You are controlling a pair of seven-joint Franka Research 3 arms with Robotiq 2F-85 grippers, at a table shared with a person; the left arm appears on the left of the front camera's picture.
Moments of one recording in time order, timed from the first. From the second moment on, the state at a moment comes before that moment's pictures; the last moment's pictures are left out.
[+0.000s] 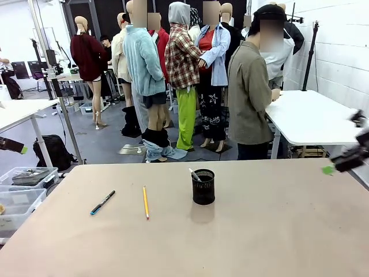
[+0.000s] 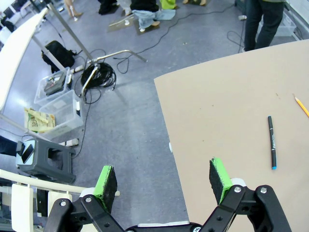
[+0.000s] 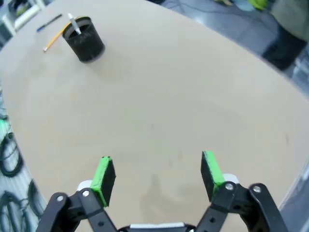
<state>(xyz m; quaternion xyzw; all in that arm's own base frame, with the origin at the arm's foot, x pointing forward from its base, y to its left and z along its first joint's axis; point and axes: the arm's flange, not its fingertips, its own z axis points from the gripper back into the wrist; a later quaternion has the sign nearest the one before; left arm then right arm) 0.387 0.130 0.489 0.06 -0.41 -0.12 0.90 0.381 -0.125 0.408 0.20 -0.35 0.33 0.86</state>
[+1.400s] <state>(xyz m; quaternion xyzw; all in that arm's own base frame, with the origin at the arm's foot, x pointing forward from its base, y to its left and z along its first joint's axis) 0.435 -0.041 0.493 0.09 -0.33 -0.25 0.91 0.338 -0.182 0.401 0.21 -0.34 0.18 0.90</state>
